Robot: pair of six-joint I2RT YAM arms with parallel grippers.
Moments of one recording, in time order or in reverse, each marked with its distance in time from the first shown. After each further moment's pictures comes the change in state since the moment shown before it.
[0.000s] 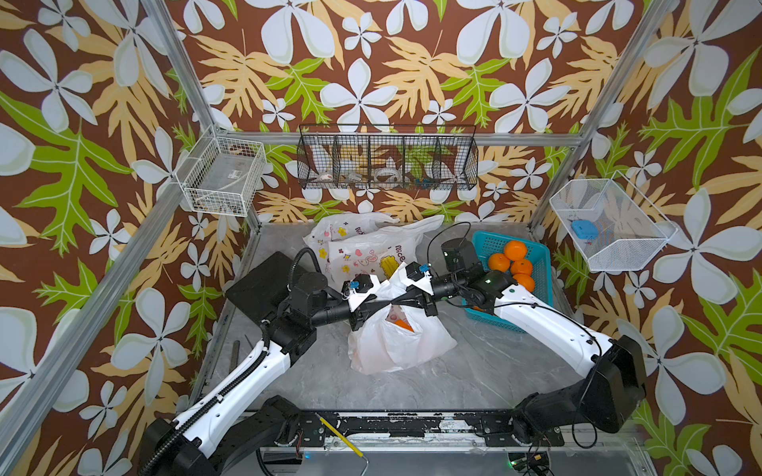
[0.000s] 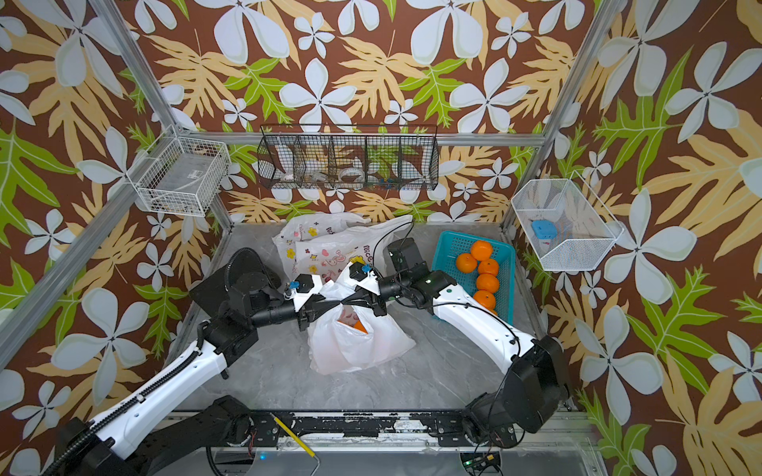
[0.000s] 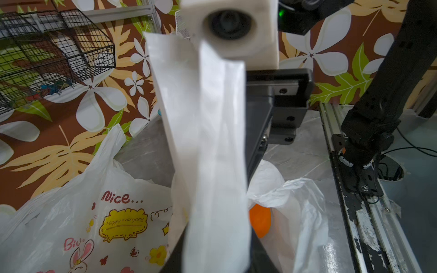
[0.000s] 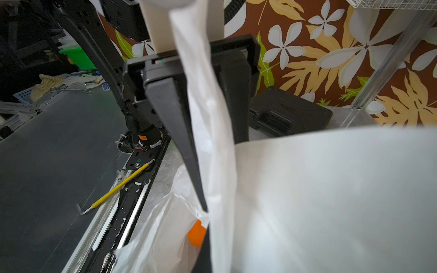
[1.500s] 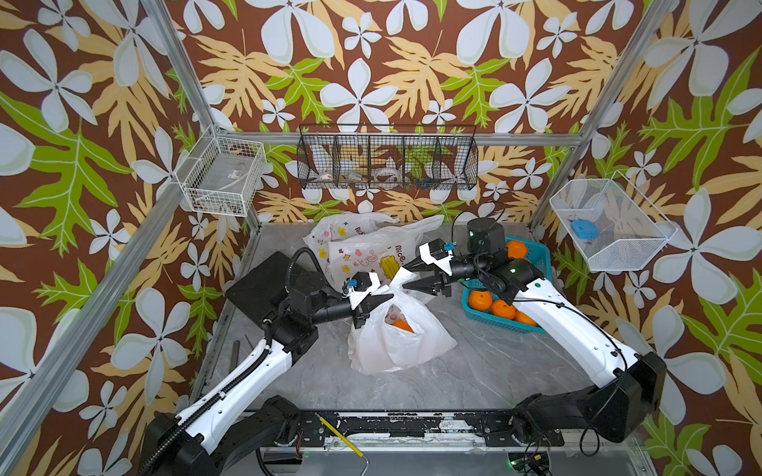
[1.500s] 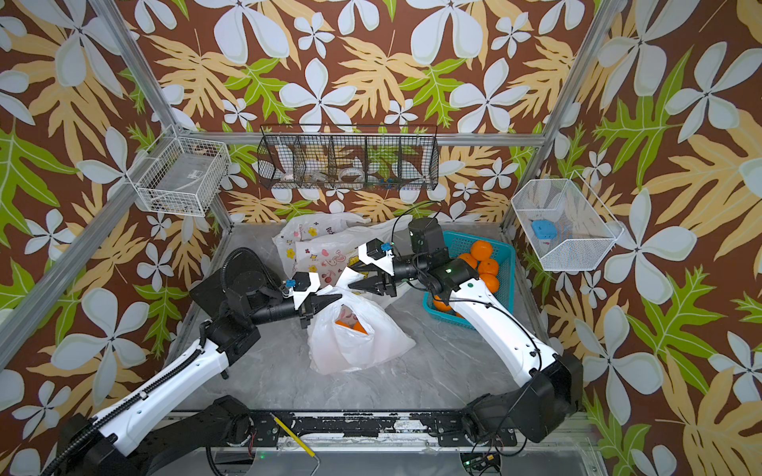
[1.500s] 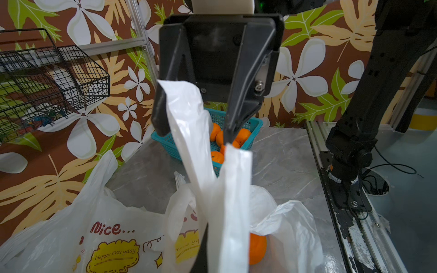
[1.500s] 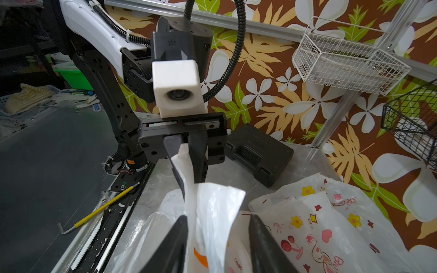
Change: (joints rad) left arm 0.000 0.014 -0.006 0.128 0.051 -0.056; right arm -0.101 -0.048 0.140 0.000 -0.097 0.021
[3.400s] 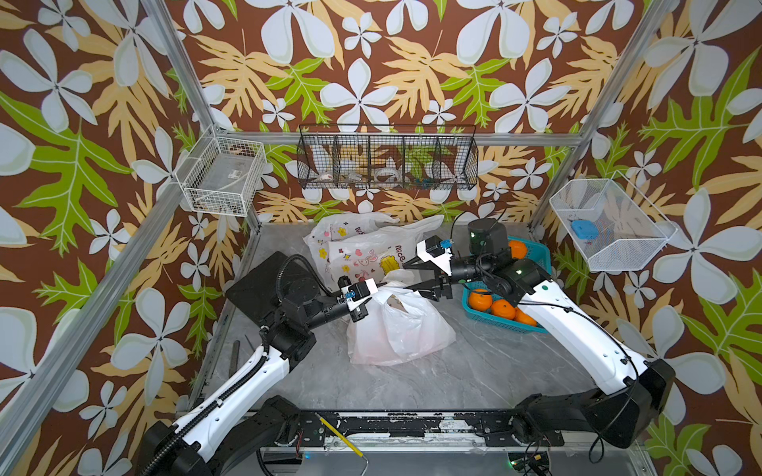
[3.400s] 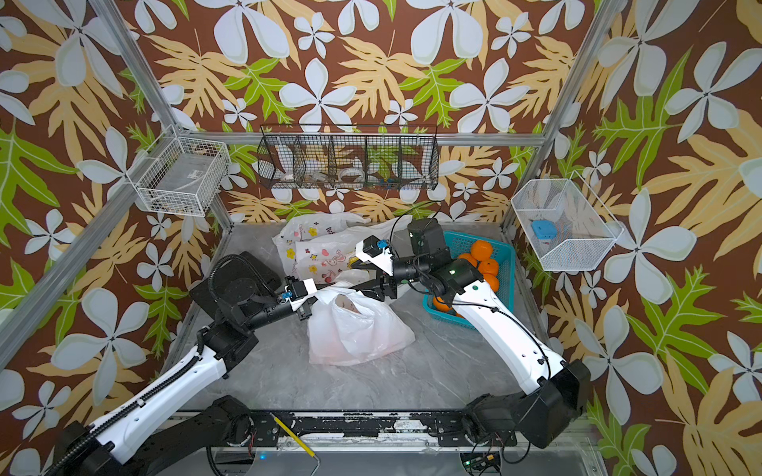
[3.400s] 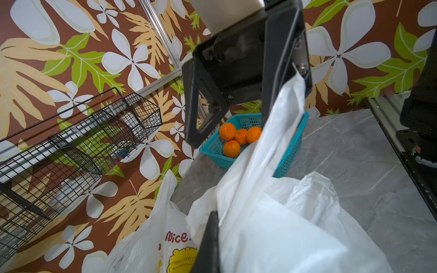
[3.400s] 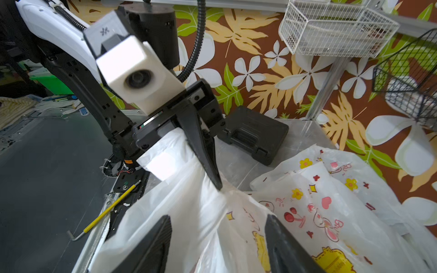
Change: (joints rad) left arm 0.001 -0.044 -0.053 0.135 -0.143 0.244; right arm 0.045 -0.042 0.004 -0.115 0.142 0.074
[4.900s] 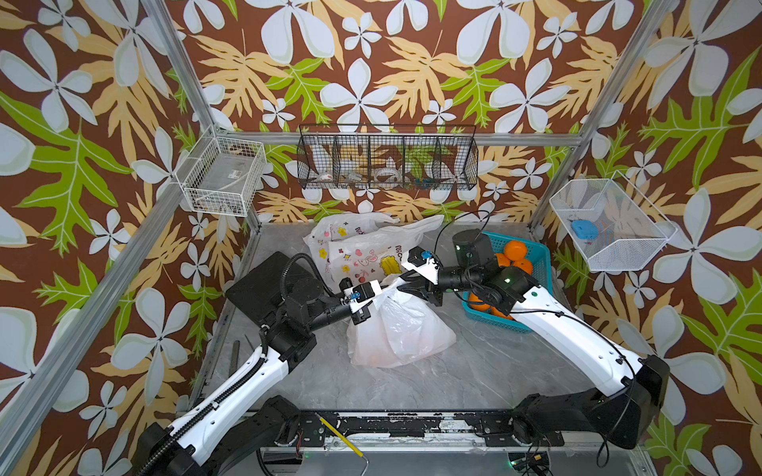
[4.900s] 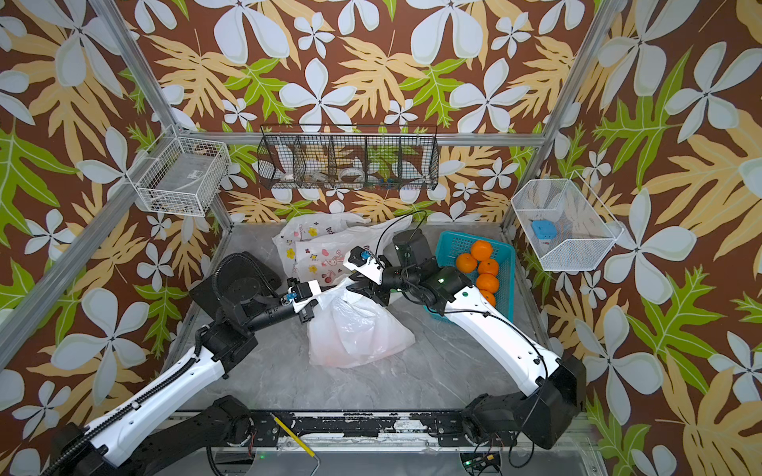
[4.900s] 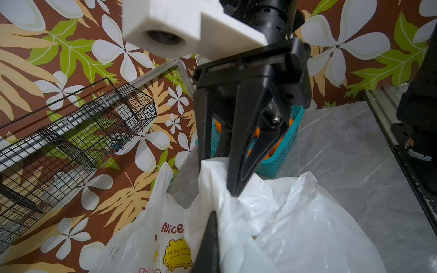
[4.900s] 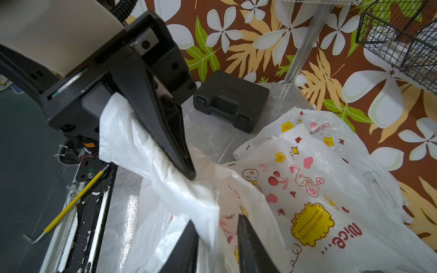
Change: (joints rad) left arm -0.042 -0.014 0.028 -0.098 -0.059 0.000; right arm 0.082 0.000 -0.031 -0.006 0.303 0.008
